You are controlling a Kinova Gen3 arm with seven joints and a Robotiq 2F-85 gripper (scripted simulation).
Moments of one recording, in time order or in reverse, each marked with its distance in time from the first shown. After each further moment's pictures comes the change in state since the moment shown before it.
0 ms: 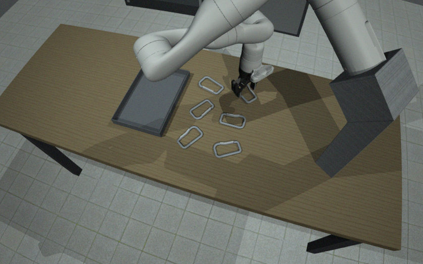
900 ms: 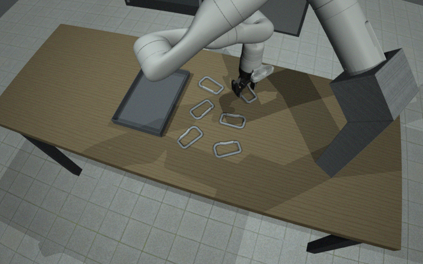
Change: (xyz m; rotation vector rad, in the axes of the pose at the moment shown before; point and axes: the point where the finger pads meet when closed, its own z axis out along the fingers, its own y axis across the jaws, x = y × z) arm 0.000 -0.001 0.000 0.002 0.000 0.000
